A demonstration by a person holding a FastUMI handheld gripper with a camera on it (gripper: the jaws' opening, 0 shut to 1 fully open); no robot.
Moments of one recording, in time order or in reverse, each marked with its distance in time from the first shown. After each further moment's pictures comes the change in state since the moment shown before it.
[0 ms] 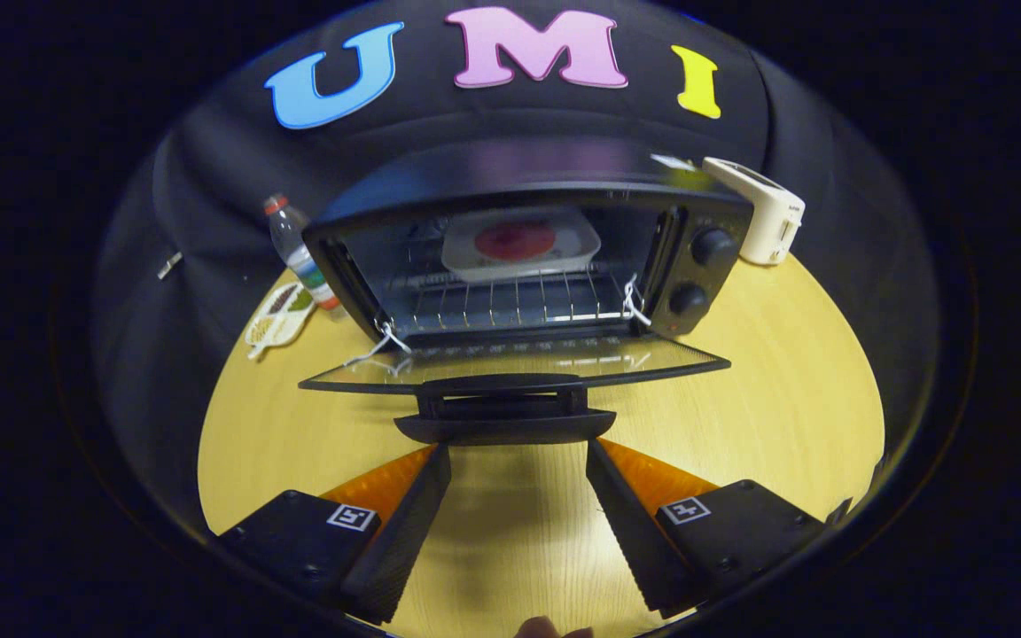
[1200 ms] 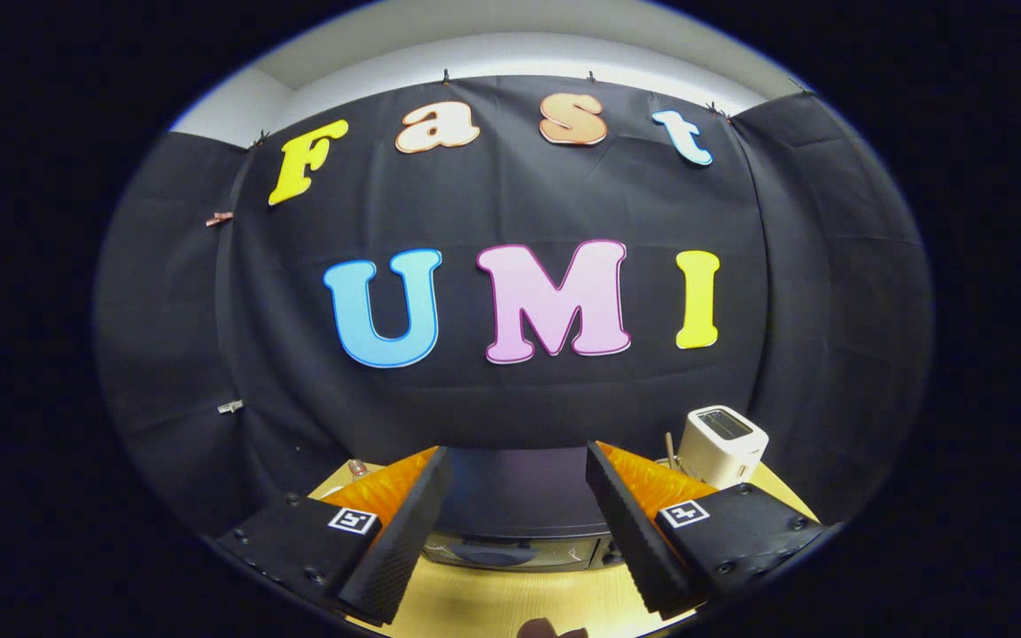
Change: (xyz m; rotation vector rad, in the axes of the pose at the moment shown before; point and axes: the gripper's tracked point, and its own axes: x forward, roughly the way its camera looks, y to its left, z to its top) arm -0.196 -0.022 0.275 -0.030 -0.692 0.127
